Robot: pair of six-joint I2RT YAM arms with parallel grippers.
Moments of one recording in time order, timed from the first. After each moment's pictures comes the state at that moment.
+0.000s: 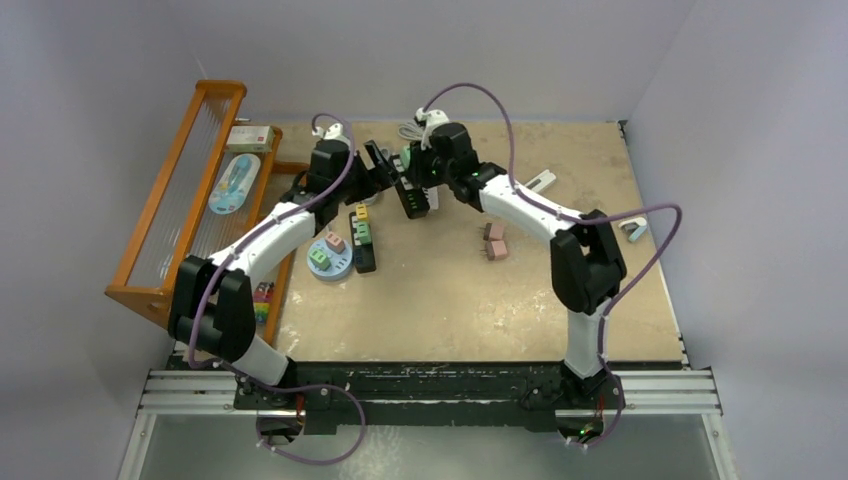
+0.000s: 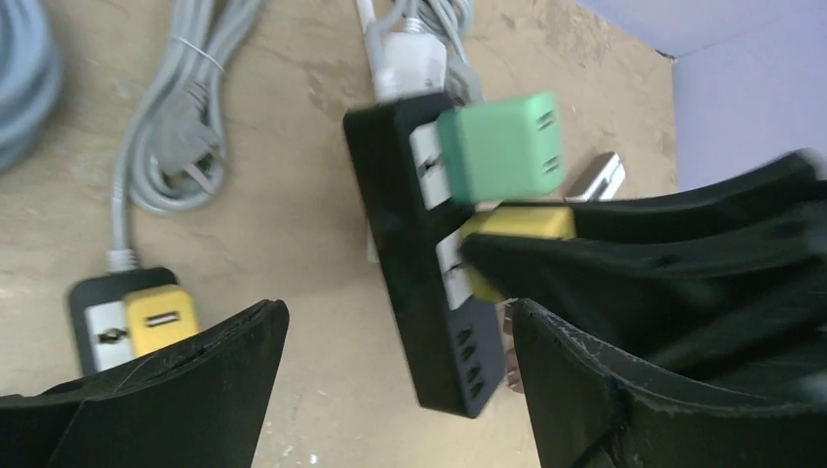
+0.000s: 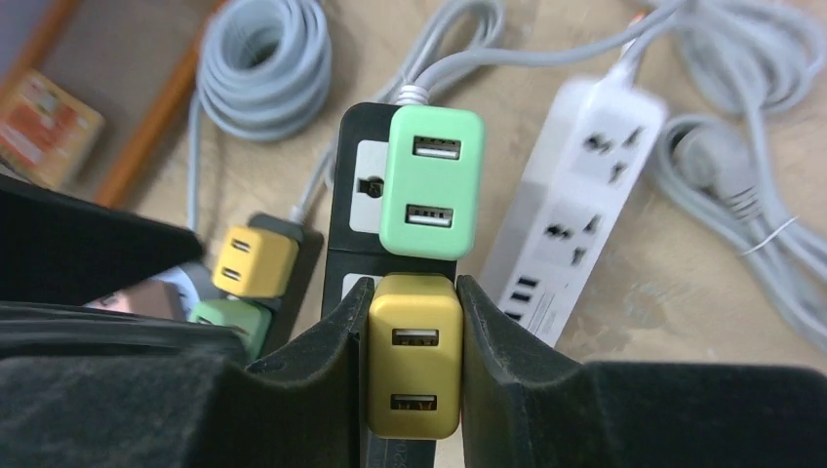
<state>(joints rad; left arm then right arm) -0.33 1.53 1.13 -0.07 0.06 -0.70 0.62 1.99 1.60 -0.15 -0.01 0.23</state>
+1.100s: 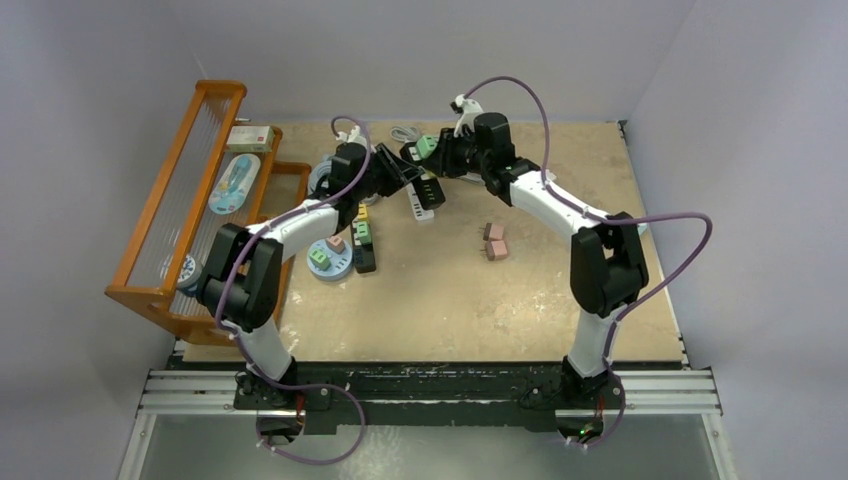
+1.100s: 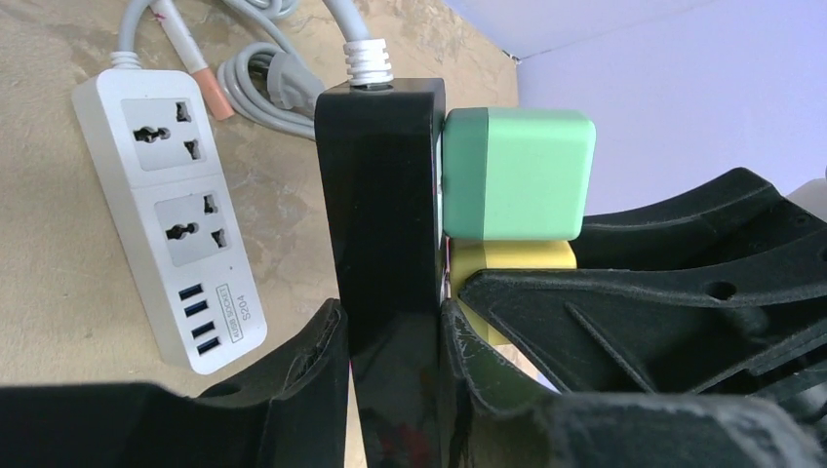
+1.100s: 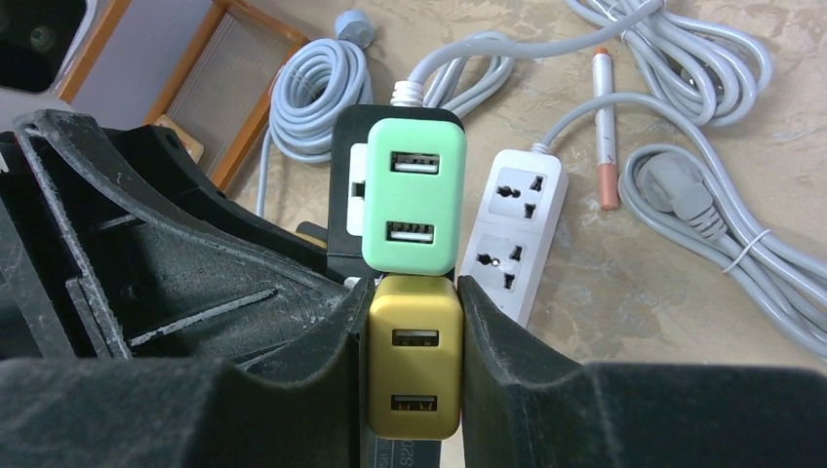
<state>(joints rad) -0.40 1.75 1.13 0.31 0.23 -0.97 0.46 1.87 1.49 -0.01 -0.30 0.34</state>
